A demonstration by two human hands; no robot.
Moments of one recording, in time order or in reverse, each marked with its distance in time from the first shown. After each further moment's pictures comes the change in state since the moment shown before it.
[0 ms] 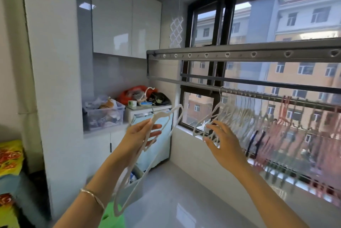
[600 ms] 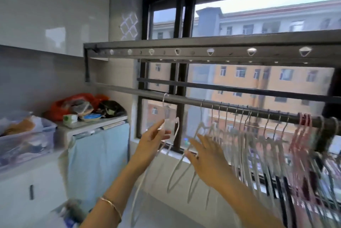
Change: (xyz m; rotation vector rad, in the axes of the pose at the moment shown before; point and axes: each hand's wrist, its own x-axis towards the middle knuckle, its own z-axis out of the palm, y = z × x) left_hand 0.294 -0.098 0.125 -0.028 -0.276 0.105; right_hand 0.164 0.127 0.092 -0.385 -0.215 0.289
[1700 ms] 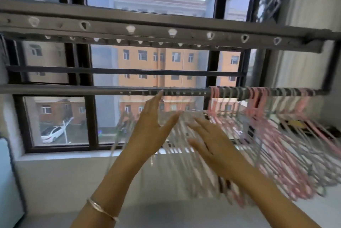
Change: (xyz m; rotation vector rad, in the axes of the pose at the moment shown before) left_hand -0.008 0.046 0.105 0.259 -0.524 0.348; right_hand -0.107 0.039 -0.078 -0.165 0.230 0.294
